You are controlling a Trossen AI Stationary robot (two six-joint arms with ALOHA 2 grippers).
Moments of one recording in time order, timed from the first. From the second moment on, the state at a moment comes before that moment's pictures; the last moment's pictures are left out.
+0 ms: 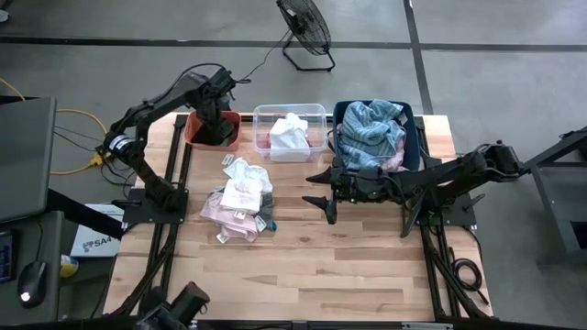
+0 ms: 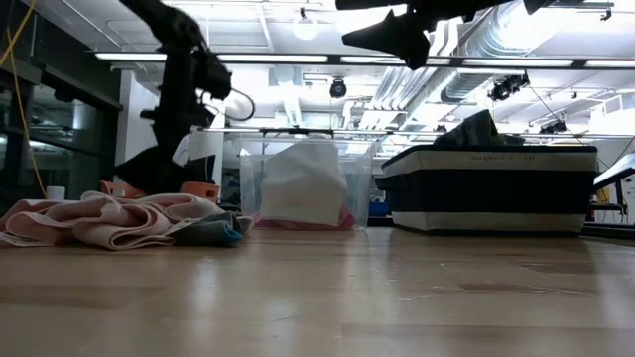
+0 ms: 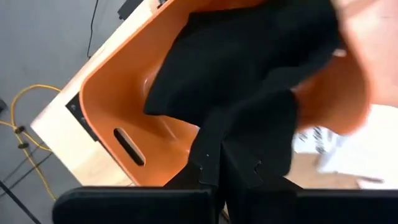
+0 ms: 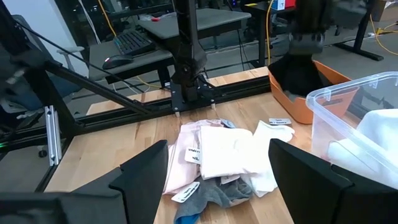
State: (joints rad) left arm 0.96 1.61 1.38 -1.21 -0.24 0.05; right arm 0.14 1.35 0.81 0.35 0.26 0.24
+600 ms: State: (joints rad) left arm 1.07 1.61 1.12 -0.87 -0.28 0.05; right arm 0.14 1.35 0.81 0.35 0.26 0.24
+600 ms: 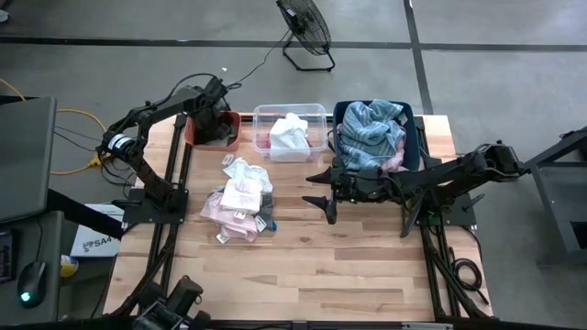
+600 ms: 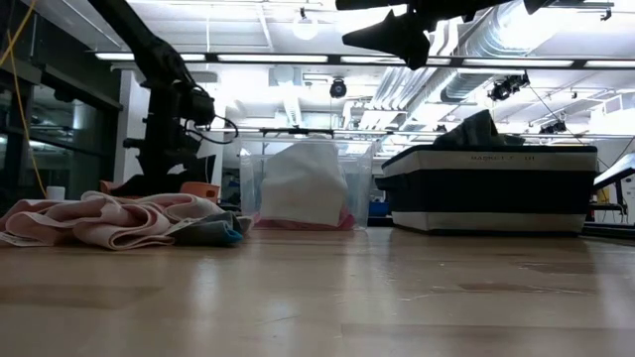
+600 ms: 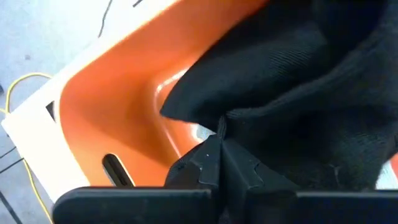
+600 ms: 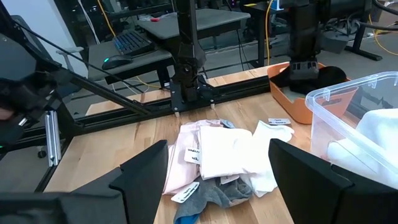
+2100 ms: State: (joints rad) left arm 1.07 1.36 1.12 -0.96 -0.11 0.13; right arm 0.14 1.35 0.81 0.35 0.26 0.26
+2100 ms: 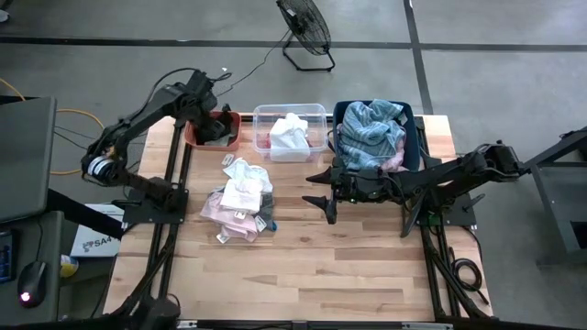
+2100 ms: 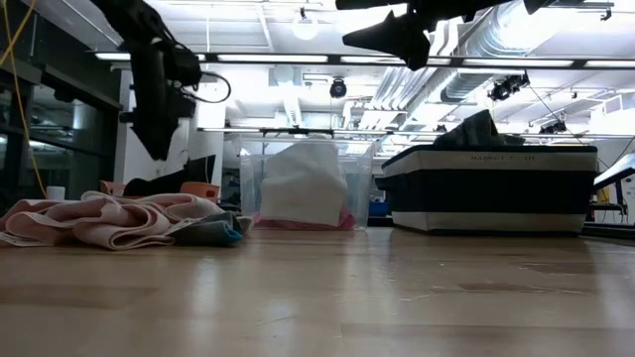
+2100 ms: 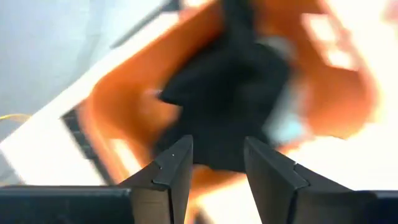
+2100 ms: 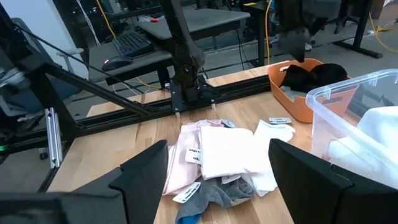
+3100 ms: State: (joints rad) left arm 0.29 1.26 0.88 -0.90 0.17 0.23; right arm 0.14 1.35 0.81 0.29 0.26 0.29
